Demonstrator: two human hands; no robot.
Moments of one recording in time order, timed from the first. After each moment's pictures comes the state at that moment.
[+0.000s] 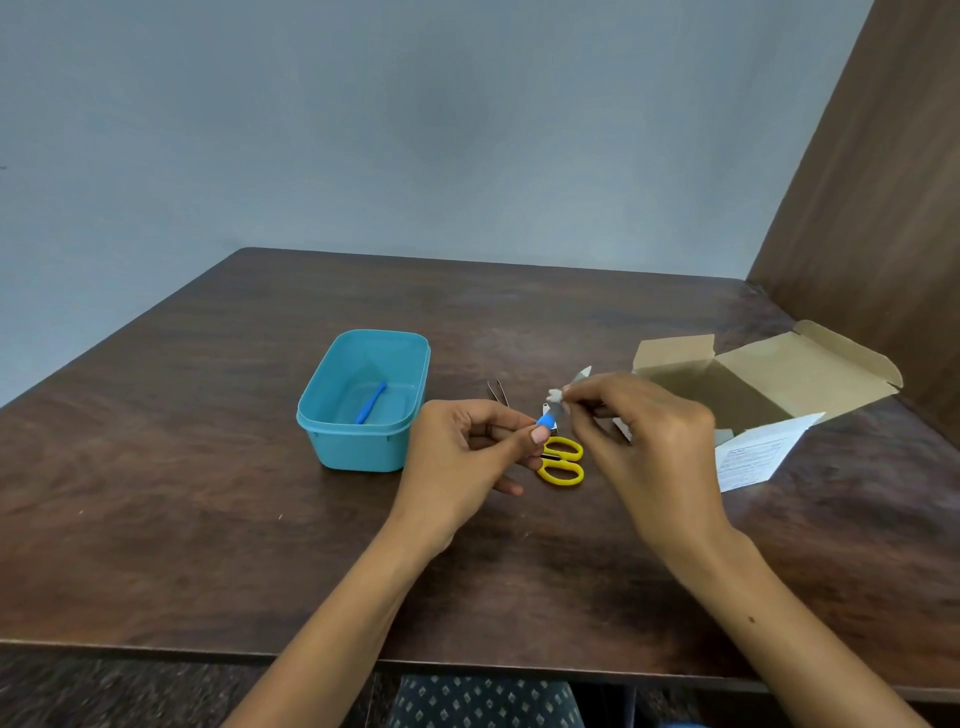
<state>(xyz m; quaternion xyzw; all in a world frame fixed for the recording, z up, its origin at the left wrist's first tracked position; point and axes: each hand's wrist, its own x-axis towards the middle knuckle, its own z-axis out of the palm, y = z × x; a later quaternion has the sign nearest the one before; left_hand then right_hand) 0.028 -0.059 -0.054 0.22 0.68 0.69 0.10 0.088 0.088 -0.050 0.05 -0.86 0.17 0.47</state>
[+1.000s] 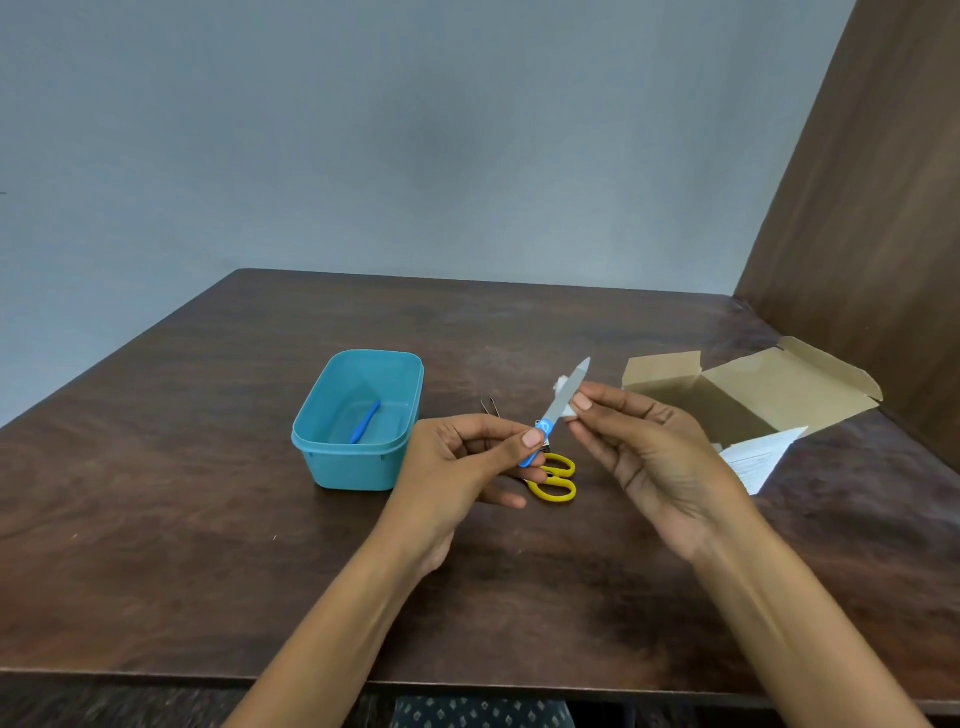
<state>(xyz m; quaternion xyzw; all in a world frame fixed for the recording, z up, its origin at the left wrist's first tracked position) 0.032 -0.063 -0.042 0.20 0.61 0.74 0.19 0.092 0.087 -0.023 -0.13 -0.51 0.83 0.17</state>
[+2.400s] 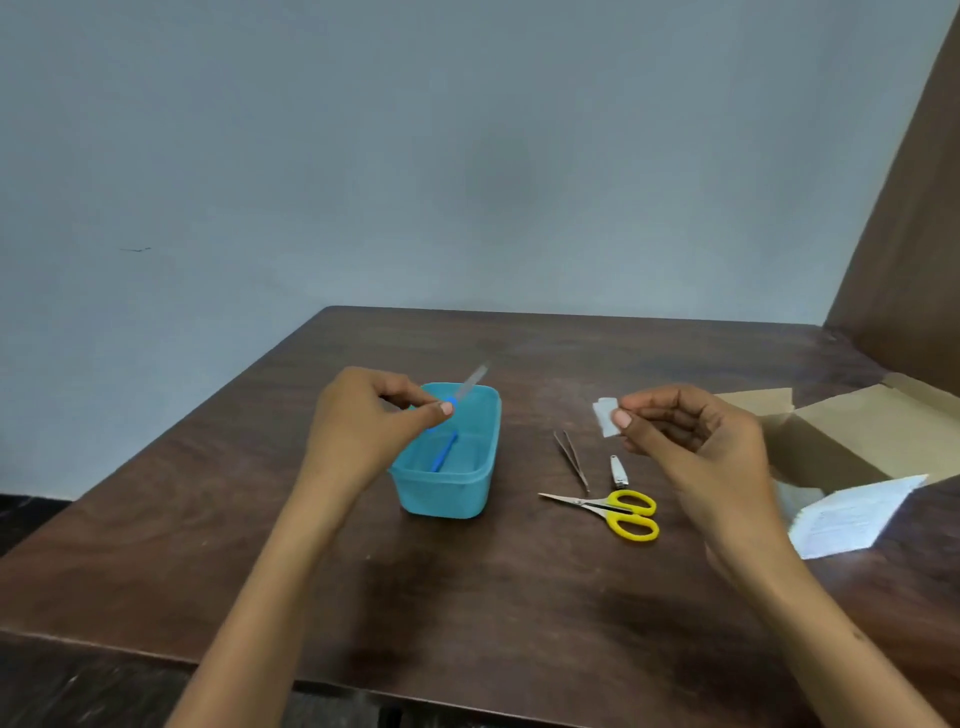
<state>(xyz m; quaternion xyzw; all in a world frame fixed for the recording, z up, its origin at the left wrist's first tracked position) -0.030 -0.152 0.002 0.13 0.86 0.48 -0.10 0.066 0.072 -0.025 -0.05 -0.70 0.62 0.35</state>
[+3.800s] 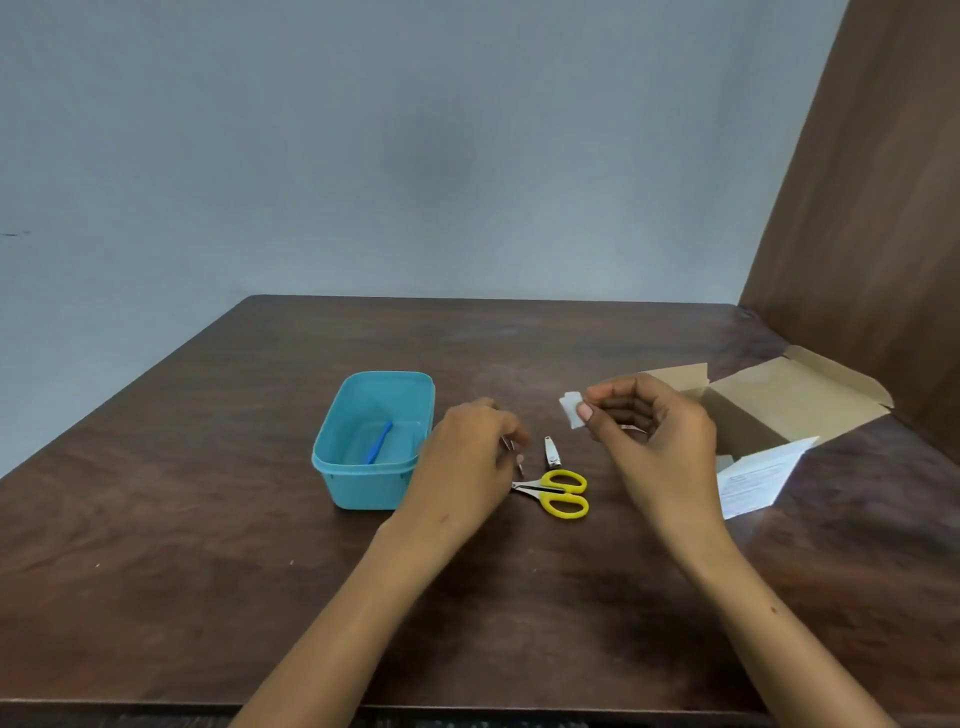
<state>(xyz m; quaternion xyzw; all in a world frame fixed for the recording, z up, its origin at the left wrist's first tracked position) -0.002 -0.051 -0.038 0.36 0.88 0.29 -0.10 0.073 0.093 -0.041 -0.11 -0.76 0.50 0.40</state>
